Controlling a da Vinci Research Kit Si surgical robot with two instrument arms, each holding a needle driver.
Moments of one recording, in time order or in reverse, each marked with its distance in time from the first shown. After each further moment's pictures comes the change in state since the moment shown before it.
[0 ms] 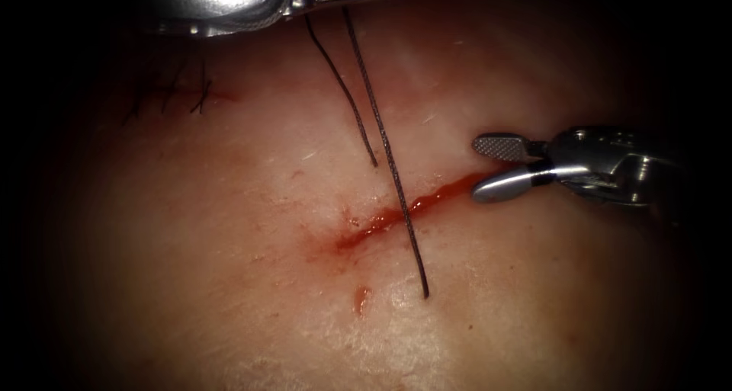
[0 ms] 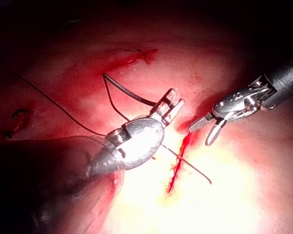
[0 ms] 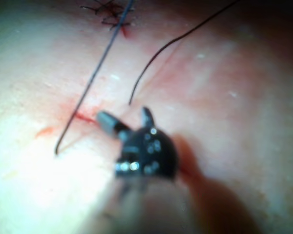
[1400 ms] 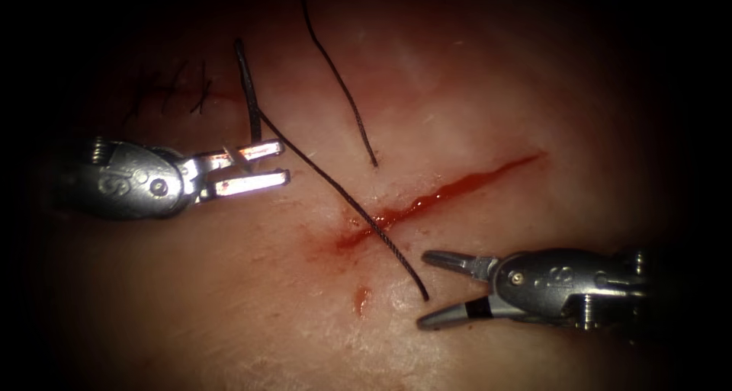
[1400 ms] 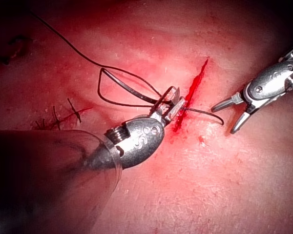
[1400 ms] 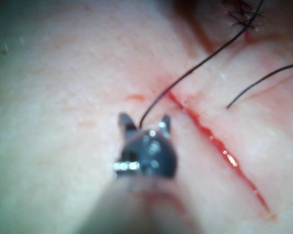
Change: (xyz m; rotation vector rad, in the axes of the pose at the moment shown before) right arm -0.006 -0.009 0.006 -0.047 -0.104 -0.348; left arm -0.007 0.010 -0.005 0.024 0.006 -0.065
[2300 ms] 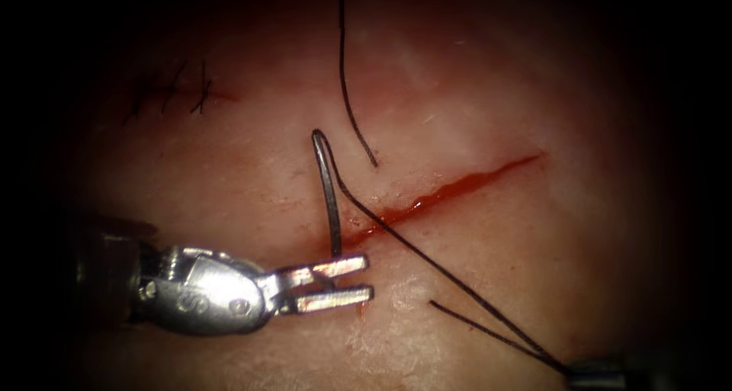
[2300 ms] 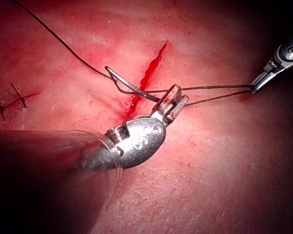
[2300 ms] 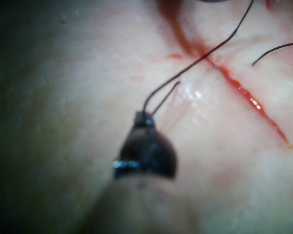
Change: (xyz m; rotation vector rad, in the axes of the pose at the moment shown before) right arm -0.003 -0.009 -0.017 0.165 -0.112 0.069; left arm 0.004 0.010 0.005 -0.060 0.100 -0.033
